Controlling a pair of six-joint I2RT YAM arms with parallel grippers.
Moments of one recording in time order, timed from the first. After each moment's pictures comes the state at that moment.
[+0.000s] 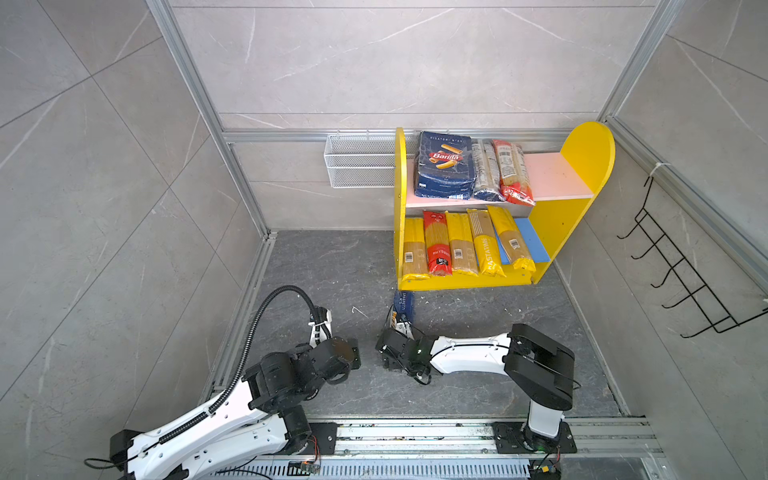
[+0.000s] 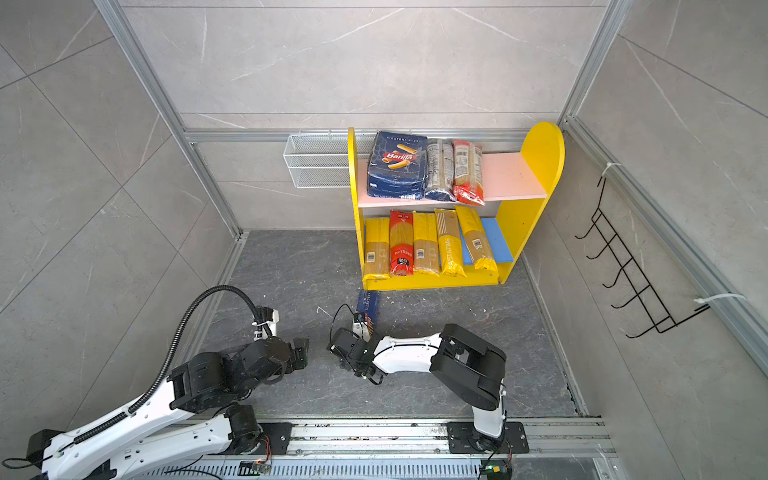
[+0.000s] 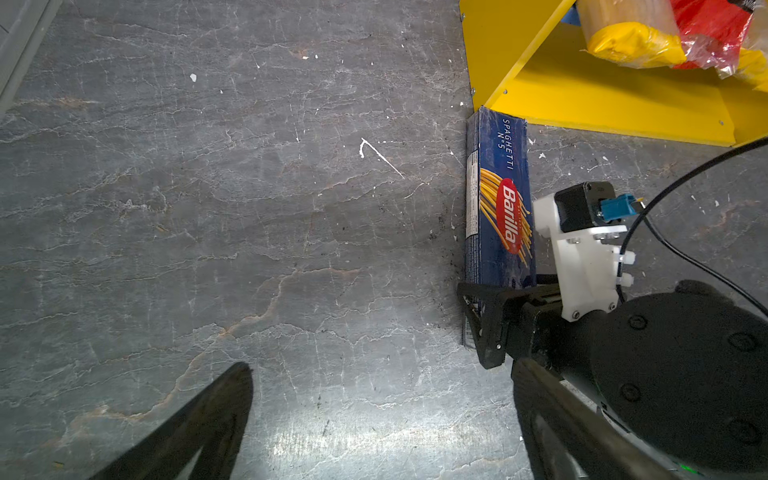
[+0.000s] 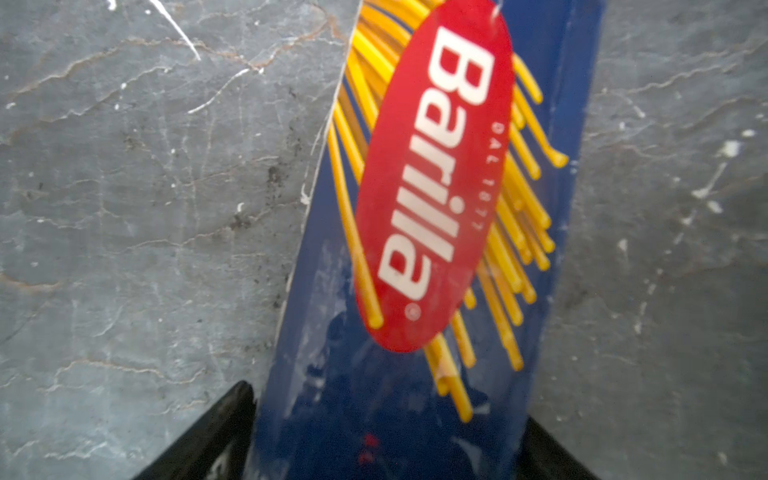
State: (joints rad) left arm -1.08 0.75 0.84 -1.08 -0.57 -0.97; right arm 1.13 1.87 1.07 -0.34 0.36 0.90
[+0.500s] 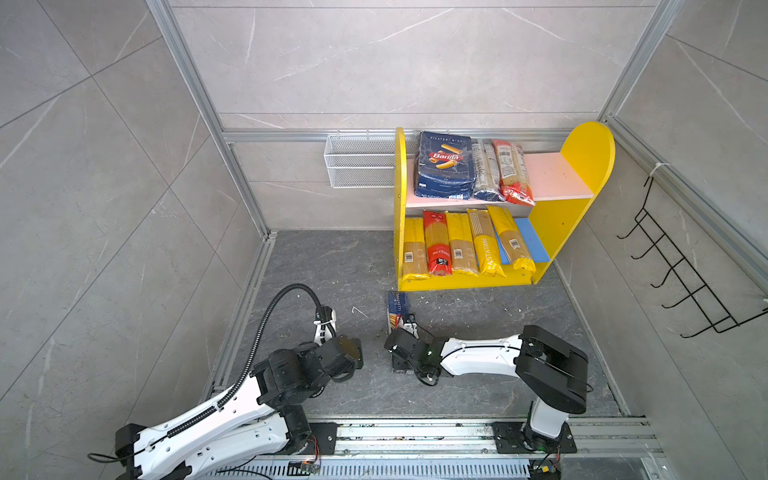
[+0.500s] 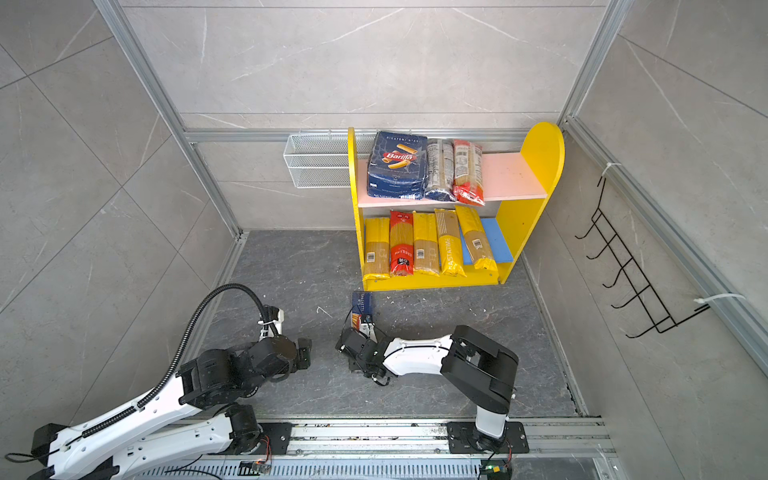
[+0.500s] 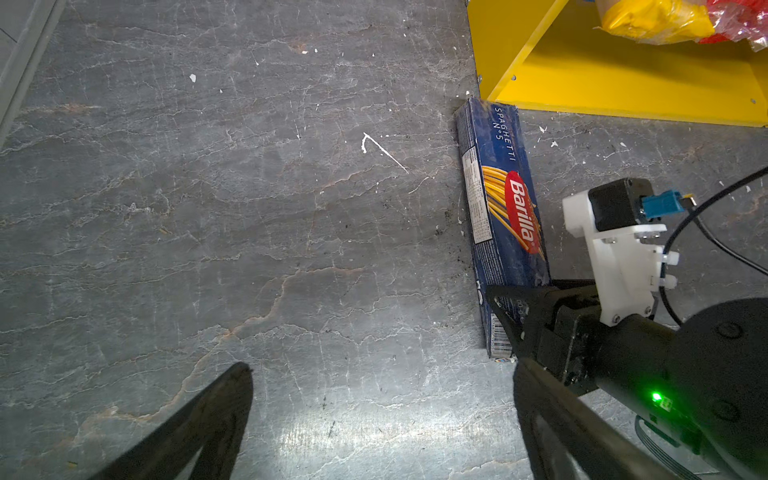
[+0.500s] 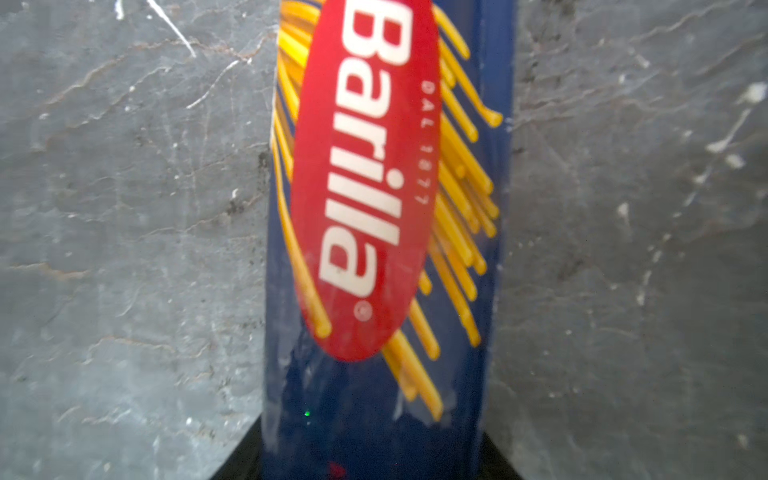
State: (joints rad) left arm -1.08 0.78 0.85 -1.08 -0.57 -0.95; right arm 1.10 1.78 0.94 -0.22 0.25 0.93
